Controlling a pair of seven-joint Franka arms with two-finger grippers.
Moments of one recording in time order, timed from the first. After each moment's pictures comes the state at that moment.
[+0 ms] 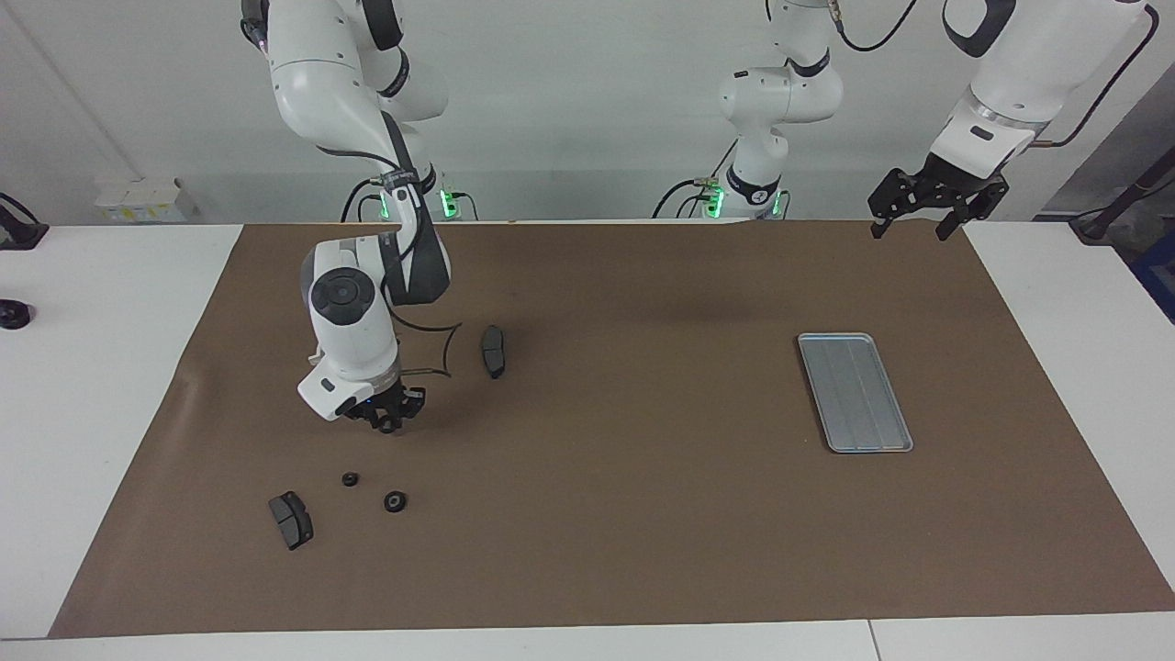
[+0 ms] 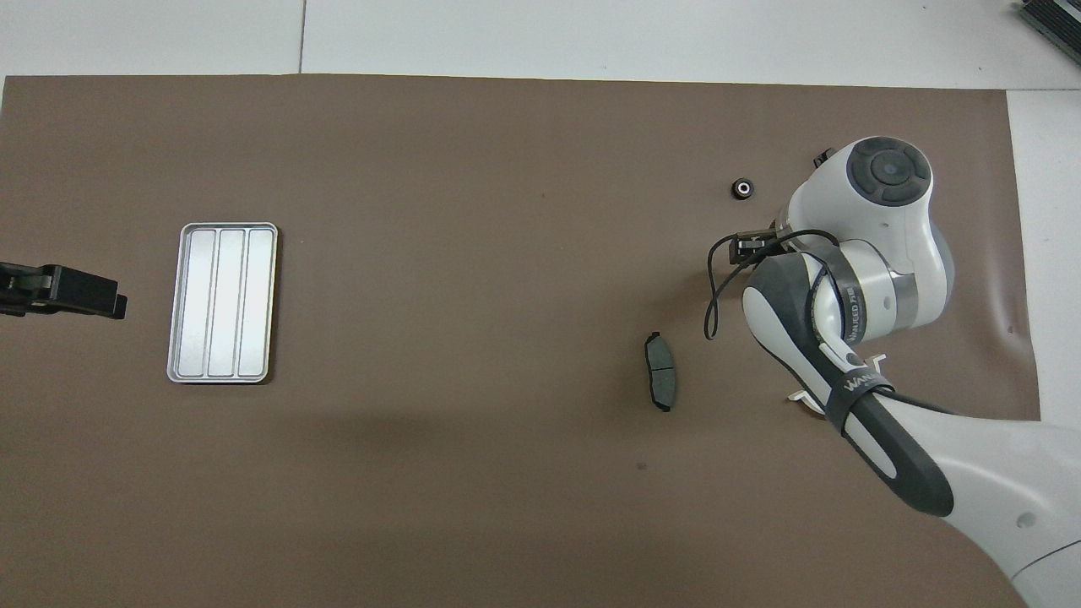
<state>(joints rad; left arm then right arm) -0.05 -0.08 0.02 -1.66 -0.03 1.55 0.07 0.06 0.37 0.08 -1.81 -0.15 2.17 0.24</state>
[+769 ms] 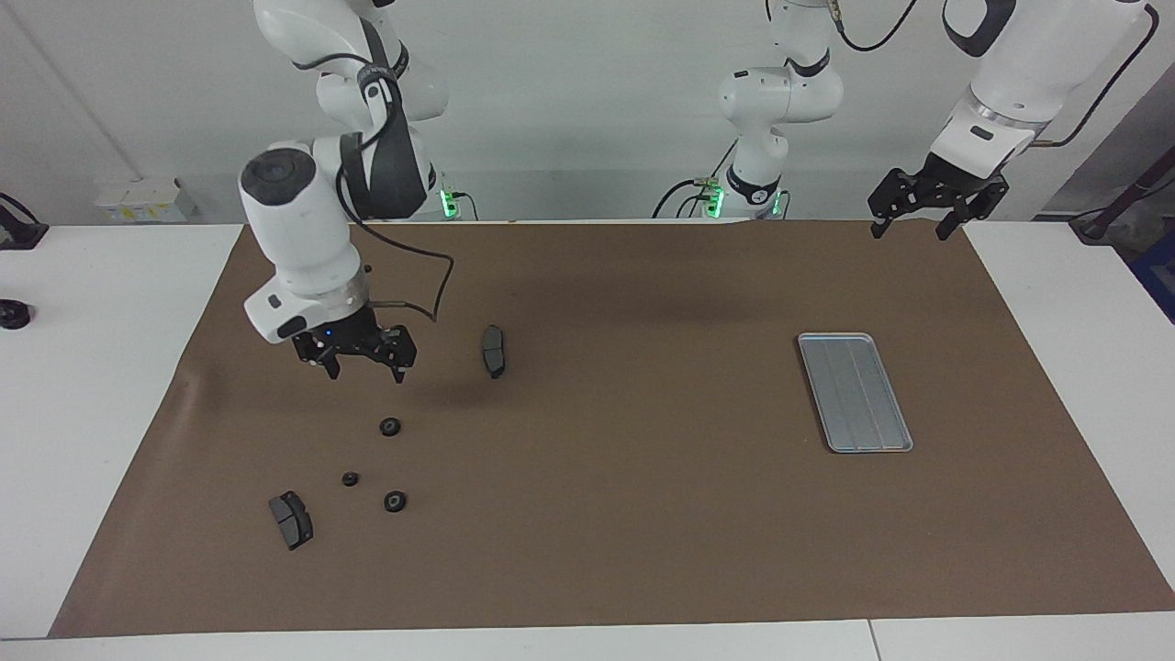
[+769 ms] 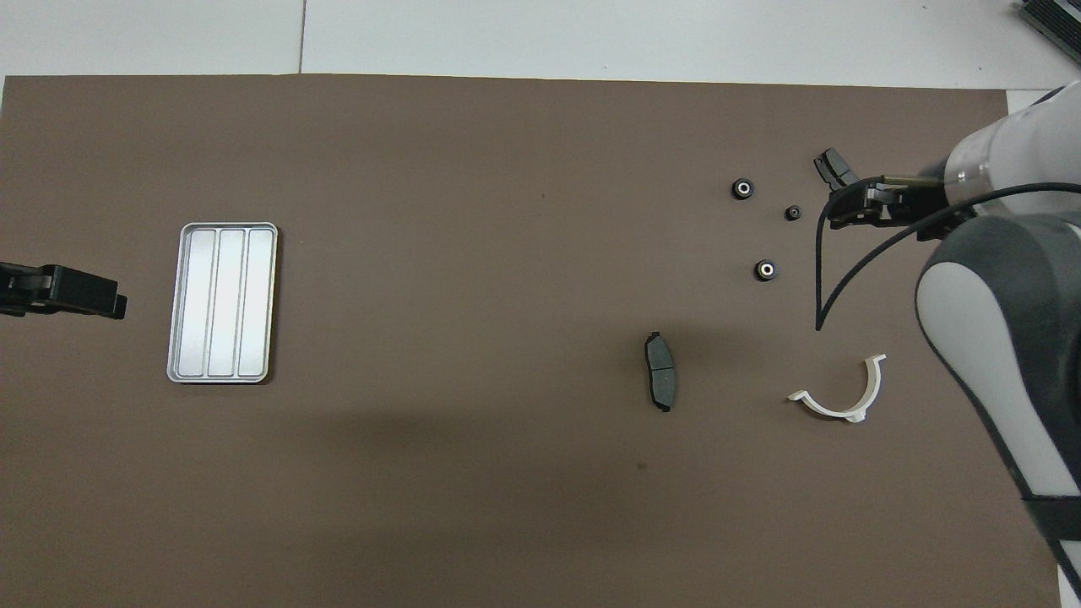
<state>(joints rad) -0.05 -0.08 0.02 -1.66 -0.03 1.55 0.07 0.00 0.10 0.08 -1.60 -0.04 1.77 0.24</state>
